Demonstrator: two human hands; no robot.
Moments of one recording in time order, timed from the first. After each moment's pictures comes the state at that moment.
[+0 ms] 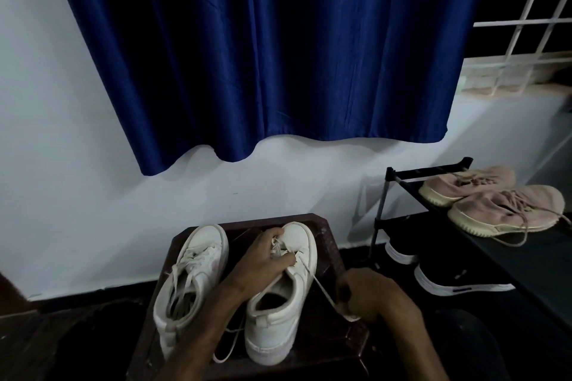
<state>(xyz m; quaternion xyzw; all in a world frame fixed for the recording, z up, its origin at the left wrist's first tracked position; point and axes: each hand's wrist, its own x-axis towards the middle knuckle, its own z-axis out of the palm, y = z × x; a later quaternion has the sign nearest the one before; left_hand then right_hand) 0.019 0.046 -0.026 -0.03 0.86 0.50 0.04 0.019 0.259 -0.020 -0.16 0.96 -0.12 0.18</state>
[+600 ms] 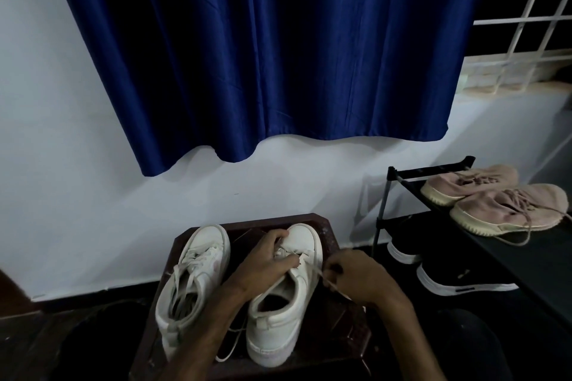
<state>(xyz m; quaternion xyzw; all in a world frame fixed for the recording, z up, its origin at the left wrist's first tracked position) 0.020 0.047 -0.028 -0.01 0.86 0.51 0.05 0.003 0.248 -0.027 -0.16 0.95 -0.25 0.09</state>
